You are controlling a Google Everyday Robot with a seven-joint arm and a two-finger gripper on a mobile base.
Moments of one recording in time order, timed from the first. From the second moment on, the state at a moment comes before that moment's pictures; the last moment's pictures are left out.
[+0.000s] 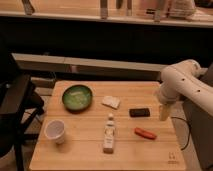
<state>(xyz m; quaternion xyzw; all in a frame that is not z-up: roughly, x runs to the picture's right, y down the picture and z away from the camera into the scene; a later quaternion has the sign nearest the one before) 0.283 0.097 0.719 -0.28 0.01 0.02 0.96</state>
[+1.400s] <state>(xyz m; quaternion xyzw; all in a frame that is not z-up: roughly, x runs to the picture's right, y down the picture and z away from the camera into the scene) 0.276 0.094 0.772 -0.28 -0.01 0.02 0.96</state>
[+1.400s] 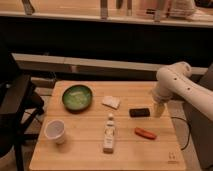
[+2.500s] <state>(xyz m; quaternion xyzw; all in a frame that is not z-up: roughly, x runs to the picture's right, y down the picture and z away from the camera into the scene) 0.278 0.101 0.796 -0.28 -0.01 0.03 0.96</state>
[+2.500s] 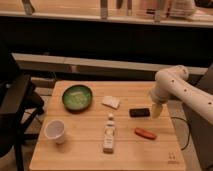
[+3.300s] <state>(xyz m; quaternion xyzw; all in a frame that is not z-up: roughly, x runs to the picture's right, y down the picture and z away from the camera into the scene) 0.278 0.109 0.807 -0.28 -0.02 0.04 0.96</state>
